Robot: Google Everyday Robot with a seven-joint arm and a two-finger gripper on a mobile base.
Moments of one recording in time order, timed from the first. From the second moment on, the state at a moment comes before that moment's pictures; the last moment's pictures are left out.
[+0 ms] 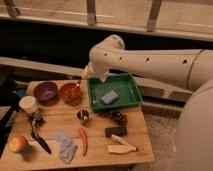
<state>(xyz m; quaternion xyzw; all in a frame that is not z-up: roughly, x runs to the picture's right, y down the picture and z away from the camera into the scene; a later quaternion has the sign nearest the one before) -0.052 -0.064 0.734 -0.18 0.00 0.74 0.64</state>
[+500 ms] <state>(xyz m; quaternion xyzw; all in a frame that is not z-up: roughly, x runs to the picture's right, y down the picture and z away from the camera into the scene) -0.103 -0.093 0.766 -0.18 -0.01 0.71 0.67</state>
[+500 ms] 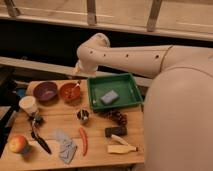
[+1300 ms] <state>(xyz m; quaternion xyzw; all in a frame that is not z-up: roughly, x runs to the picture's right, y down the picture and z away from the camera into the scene) -0.113 -0.093 0.816 -0.22 -0.10 0.74 0.62</state>
